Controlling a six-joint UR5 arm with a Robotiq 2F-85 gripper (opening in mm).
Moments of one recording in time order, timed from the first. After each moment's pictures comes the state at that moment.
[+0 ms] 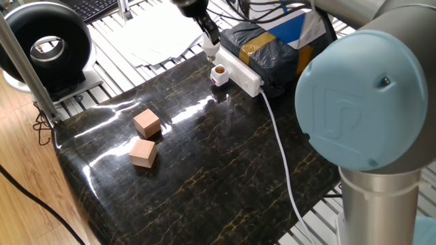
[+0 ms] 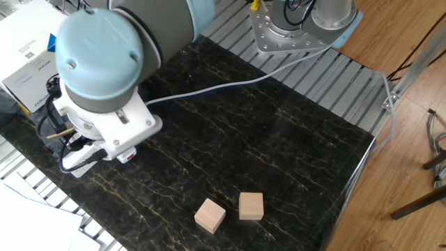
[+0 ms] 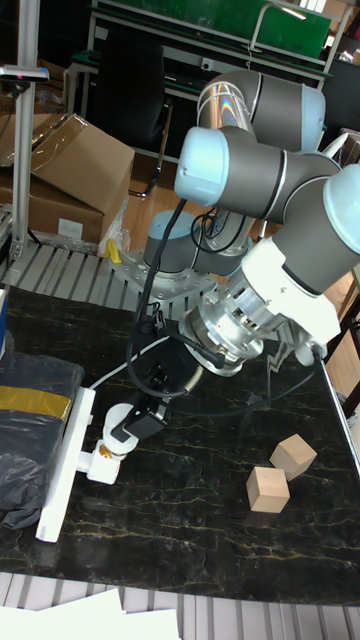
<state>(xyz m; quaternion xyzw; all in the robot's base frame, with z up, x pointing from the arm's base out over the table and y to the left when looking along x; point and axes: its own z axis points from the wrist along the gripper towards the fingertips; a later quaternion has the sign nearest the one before) 0.674 -0.052 0.161 0.62 -0.76 0.17 0.14</state>
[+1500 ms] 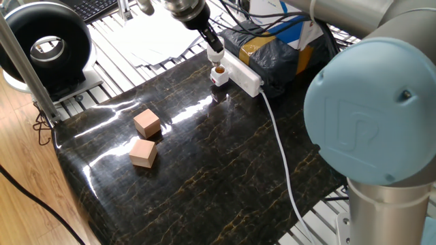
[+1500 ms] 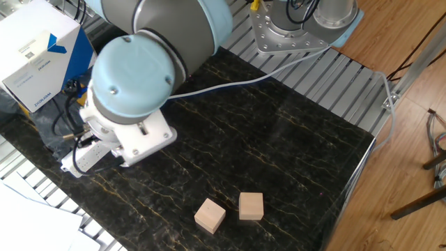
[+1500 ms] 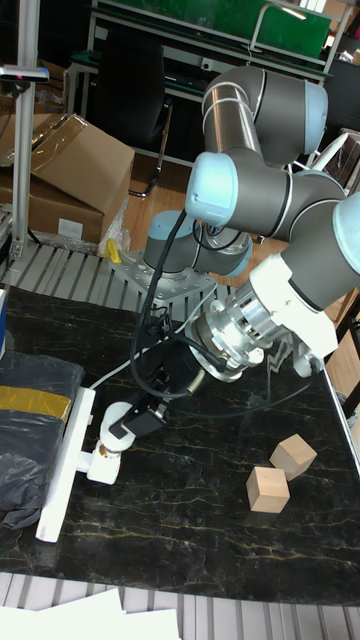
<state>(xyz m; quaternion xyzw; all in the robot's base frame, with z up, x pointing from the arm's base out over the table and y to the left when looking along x) 0.662 -0.049 0.143 0.60 -0.76 0.20 0.15</state>
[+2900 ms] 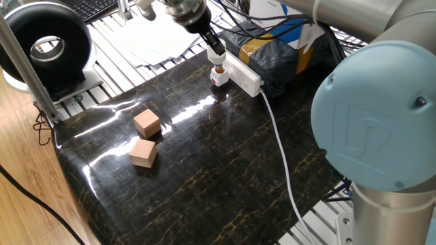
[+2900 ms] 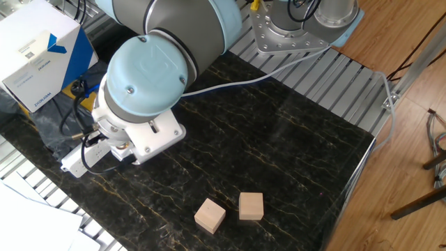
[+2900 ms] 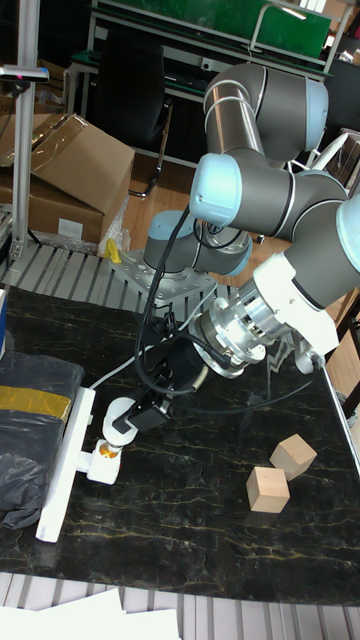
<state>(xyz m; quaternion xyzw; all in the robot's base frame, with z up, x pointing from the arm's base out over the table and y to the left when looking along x) 0.648 -0.051 0.146 0.59 -0.76 0.20 0.17</state>
